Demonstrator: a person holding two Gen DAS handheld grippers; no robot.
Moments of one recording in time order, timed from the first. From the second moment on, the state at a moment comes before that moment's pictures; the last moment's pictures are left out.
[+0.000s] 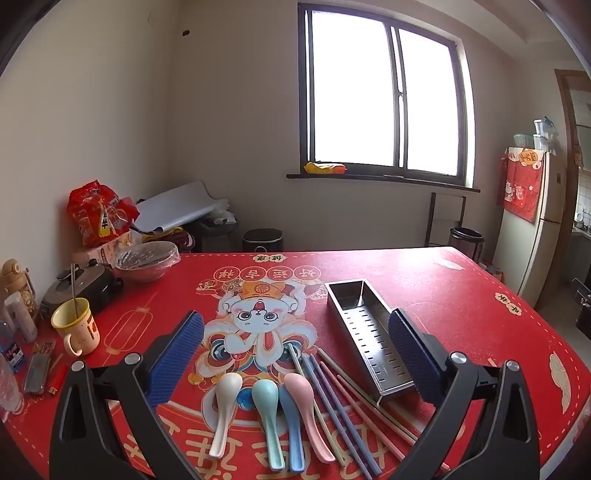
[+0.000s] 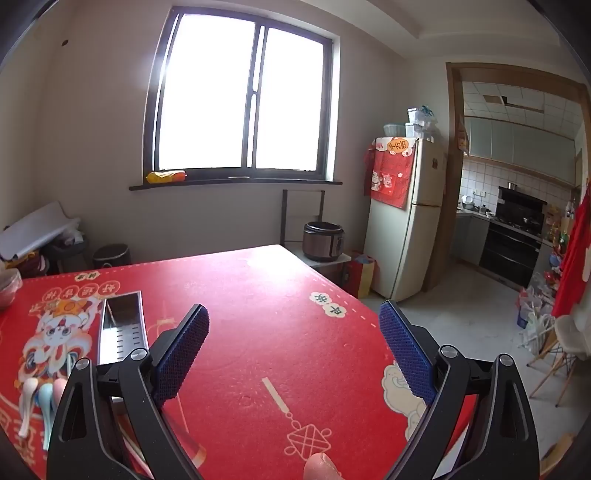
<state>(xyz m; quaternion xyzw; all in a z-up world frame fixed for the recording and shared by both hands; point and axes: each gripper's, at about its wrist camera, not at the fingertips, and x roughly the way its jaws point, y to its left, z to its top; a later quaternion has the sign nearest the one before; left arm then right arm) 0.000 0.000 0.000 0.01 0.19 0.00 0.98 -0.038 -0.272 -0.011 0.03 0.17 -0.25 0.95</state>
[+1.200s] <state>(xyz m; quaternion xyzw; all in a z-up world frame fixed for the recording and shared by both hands) -0.002 0.004 0.001 0.01 0.19 0.00 0.98 -0.040 -0.272 -0.010 0.02 0.17 -0.25 0.95</state>
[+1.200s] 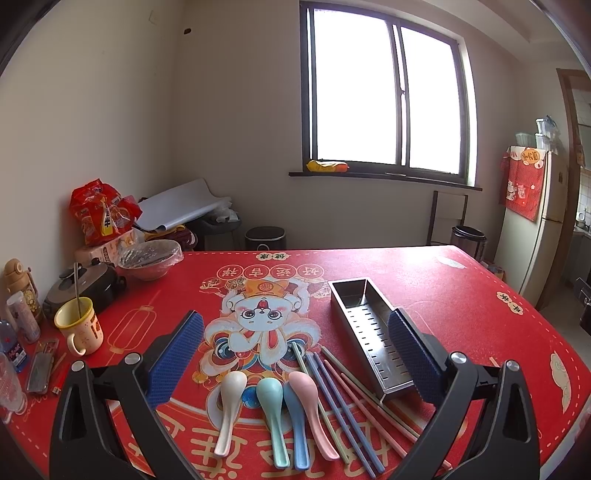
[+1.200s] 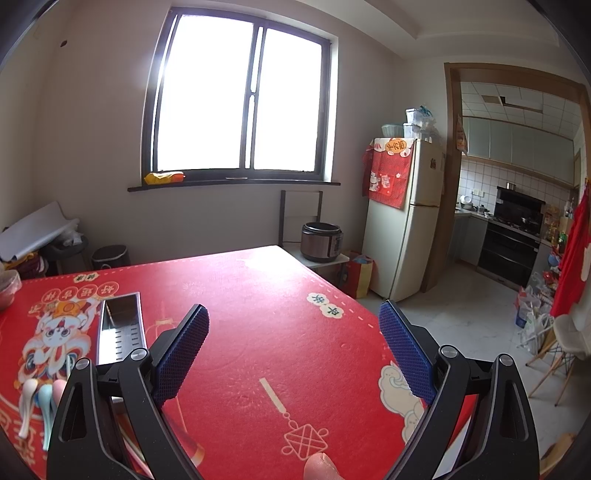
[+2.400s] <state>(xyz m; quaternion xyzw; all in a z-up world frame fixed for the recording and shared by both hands) -0.002 0.000 0.001 0.01 0.19 0.00 0.98 -0.045 -0.277 -0.002 0.03 0.17 -0.25 0.95</state>
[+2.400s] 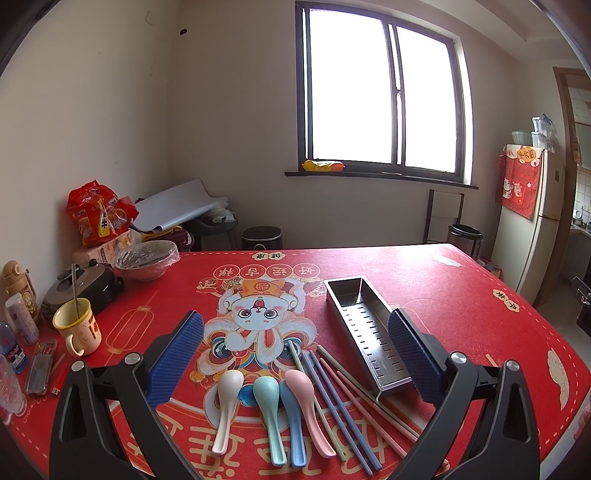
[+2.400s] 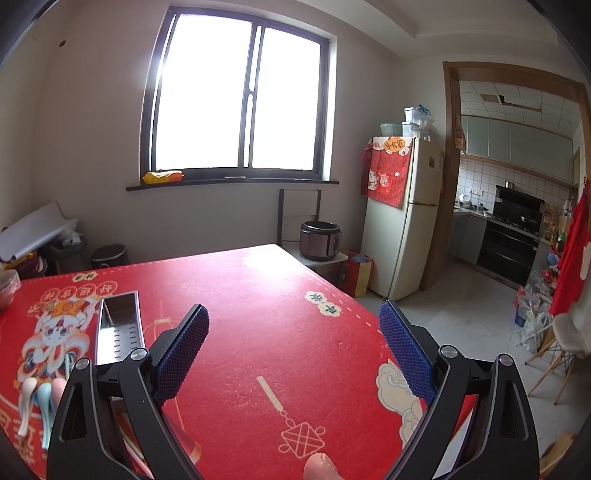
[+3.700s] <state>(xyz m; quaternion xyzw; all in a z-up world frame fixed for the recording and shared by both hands) 0.010 0.055 -0.034 0.03 0.24 0.07 0.97 0.006 -0.251 -0.075 0.08 0.23 -0.05 0.97</state>
